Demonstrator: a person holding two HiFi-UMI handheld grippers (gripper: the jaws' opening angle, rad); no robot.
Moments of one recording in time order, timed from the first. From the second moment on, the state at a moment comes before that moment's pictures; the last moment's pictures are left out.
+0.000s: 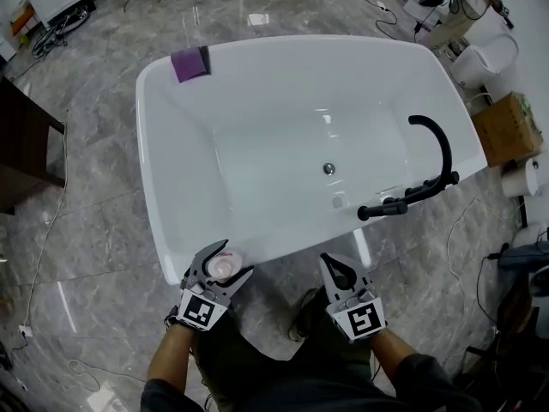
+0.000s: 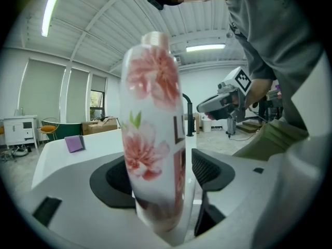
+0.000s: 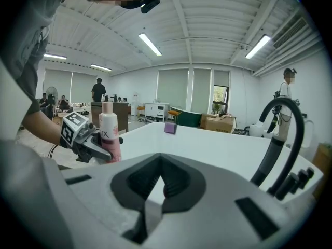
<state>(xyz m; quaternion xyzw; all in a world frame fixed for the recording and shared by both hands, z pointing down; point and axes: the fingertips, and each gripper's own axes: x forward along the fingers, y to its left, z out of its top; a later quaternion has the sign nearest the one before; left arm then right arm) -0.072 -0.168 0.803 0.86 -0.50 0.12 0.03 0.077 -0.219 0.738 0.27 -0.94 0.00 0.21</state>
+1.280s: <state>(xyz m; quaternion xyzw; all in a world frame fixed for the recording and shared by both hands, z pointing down) -0.118 -0.054 0.460 0.74 -0.64 0.10 0.15 0.096 -0.152 0.424 0.29 -0.94 0.05 0.17</state>
